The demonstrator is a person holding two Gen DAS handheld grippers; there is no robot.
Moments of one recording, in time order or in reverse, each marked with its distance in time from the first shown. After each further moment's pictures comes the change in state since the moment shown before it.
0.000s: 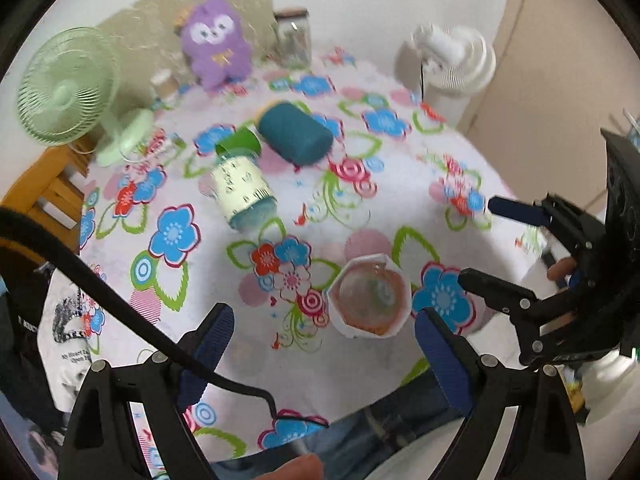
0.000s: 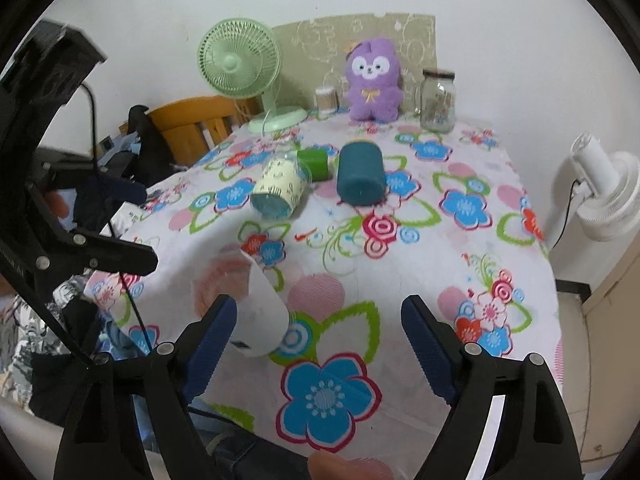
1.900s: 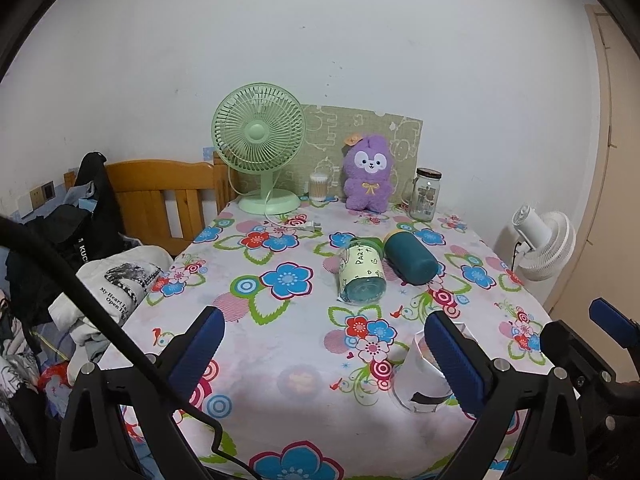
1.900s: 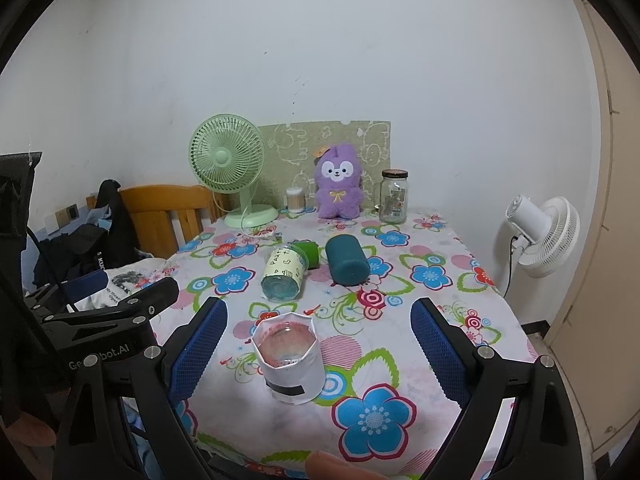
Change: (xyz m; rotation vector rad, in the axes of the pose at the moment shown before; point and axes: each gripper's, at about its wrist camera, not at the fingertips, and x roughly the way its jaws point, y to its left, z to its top) left arm -0.033 0.015 -0.122 -0.411 -0.641 0.306; right arm -0.053 0.092 -0.037 0.037 -0.396 -0.232
